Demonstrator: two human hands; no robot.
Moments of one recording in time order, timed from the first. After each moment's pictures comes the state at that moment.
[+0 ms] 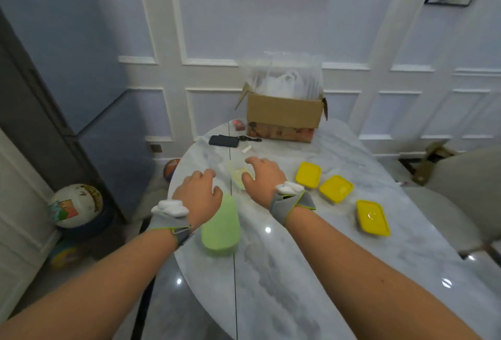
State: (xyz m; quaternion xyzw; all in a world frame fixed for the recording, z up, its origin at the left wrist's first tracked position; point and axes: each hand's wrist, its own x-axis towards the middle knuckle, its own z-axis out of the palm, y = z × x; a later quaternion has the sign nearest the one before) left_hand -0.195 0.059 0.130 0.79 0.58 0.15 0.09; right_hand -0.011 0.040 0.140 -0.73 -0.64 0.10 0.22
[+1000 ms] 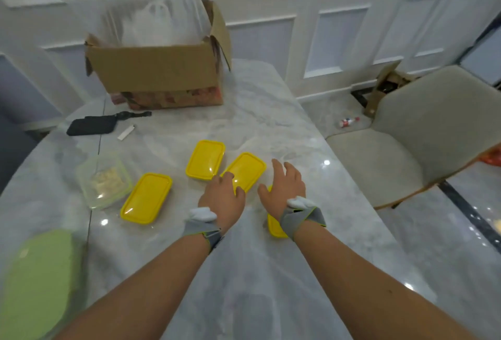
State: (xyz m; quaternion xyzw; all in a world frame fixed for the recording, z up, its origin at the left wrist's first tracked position) left_hand 0.276 0.105 -0.050 0.81 0.54 0.09 0.21; right_hand 0.418 0.036 -0.054 -0.87 -0.43 0.13 0.20
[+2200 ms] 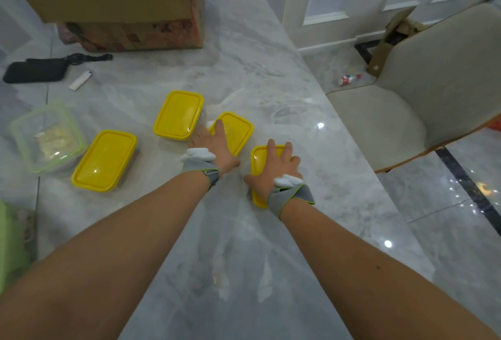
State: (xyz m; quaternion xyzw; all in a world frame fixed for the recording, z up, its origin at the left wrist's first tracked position) left_hand 0.335 0.155 -0.142 0.81 0.58 -0.02 0.11; right_hand 0.434 0.026 -0.124 -0.90 -0.38 0.21 0.09
